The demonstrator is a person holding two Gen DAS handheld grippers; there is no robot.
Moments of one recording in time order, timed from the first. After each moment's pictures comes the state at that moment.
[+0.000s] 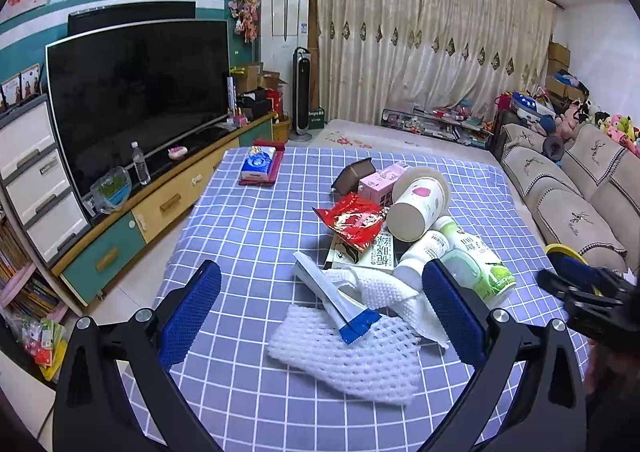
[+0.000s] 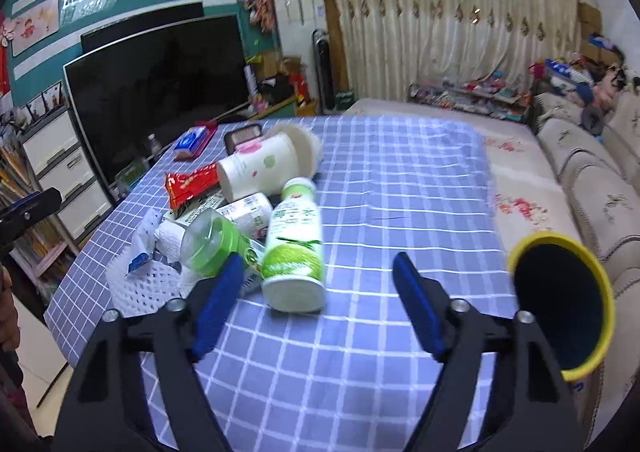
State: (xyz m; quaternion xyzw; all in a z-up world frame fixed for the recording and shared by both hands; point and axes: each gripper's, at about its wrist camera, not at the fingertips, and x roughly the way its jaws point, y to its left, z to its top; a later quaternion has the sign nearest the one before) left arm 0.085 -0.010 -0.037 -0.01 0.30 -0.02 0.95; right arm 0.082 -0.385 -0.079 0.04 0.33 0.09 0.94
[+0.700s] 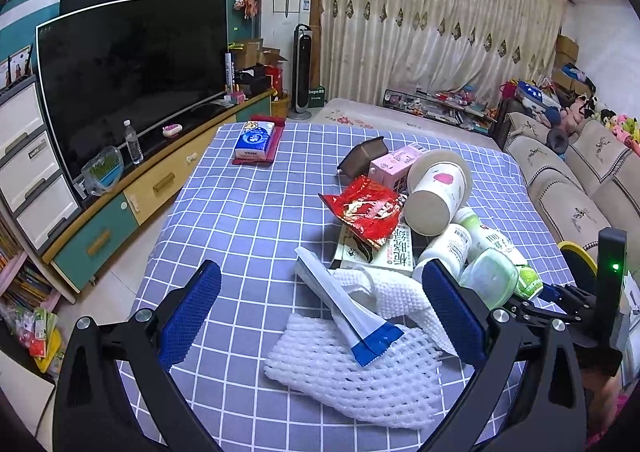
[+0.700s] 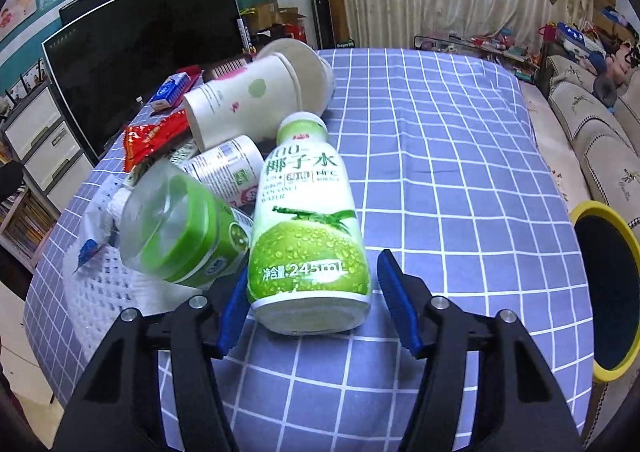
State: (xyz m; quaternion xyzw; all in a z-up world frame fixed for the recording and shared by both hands) left arm 0.136 -0.006 -0.064 -0.02 0.33 -0.02 0.94; right arm 0.145 -0.359 -0.143 0.05 0.41 0.08 0.91
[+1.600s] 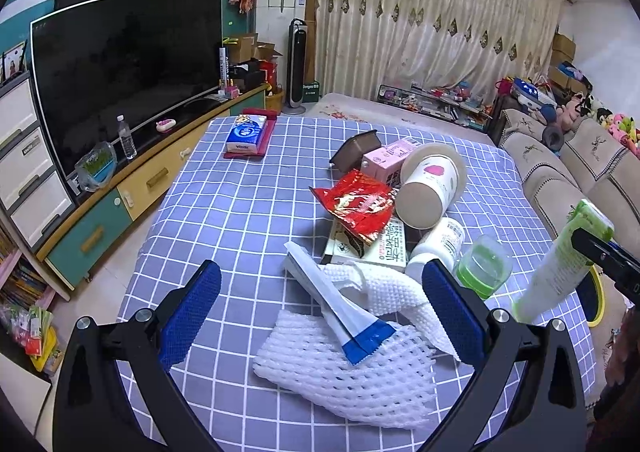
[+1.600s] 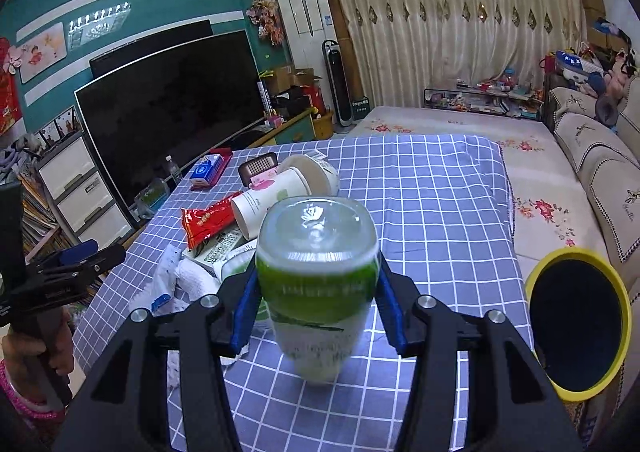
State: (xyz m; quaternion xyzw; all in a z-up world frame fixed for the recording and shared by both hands) left arm 0.136 -0.012 -0.071 -0.03 0.34 -0.03 0.94; right arm 0.099 -0.396 -0.057 0.08 0.31 0.11 0.94
